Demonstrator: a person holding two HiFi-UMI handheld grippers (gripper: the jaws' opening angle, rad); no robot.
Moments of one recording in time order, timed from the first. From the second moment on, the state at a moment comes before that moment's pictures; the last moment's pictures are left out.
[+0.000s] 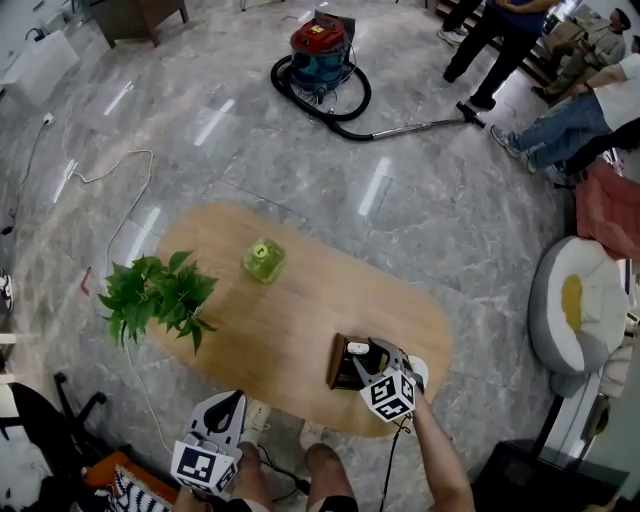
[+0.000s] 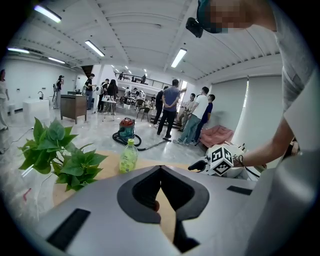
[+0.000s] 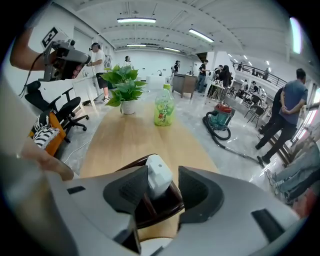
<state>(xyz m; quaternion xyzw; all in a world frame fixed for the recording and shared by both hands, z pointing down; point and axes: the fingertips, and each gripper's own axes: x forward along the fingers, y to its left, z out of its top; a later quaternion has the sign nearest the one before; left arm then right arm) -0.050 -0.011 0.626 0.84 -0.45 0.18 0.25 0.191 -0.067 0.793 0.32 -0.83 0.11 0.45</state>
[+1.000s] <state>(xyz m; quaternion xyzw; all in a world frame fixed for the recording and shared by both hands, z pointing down) -0.044 -0.019 0.629 0.83 -0.46 0.18 0.26 0.191 -0.060 0.811 0.26 -0.83 0.11 0.48</state>
